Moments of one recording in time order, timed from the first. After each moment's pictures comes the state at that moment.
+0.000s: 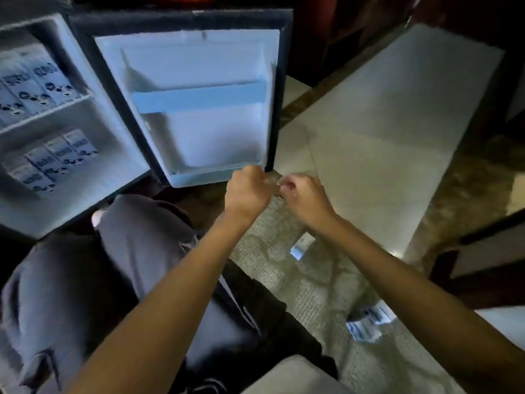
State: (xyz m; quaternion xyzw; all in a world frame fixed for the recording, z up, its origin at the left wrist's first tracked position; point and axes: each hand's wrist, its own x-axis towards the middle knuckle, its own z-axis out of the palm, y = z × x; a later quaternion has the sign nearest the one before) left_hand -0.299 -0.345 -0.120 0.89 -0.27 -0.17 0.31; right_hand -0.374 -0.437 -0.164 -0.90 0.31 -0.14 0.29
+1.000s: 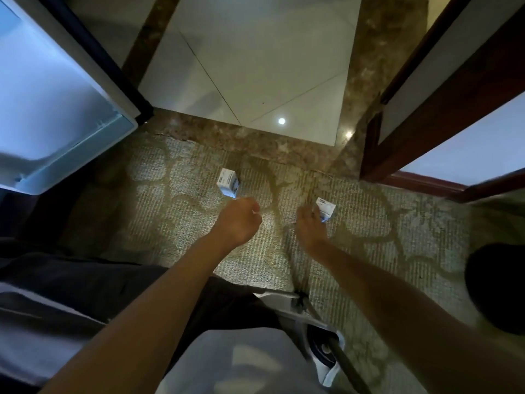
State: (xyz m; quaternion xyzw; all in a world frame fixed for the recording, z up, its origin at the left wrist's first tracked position) left_hand -0.456 -0.400 -0.250 0.78 -0.47 -0.42 0.05; right_hand -0.613 -0.441 -0.426 -0.78 0.56 0.20 0.20
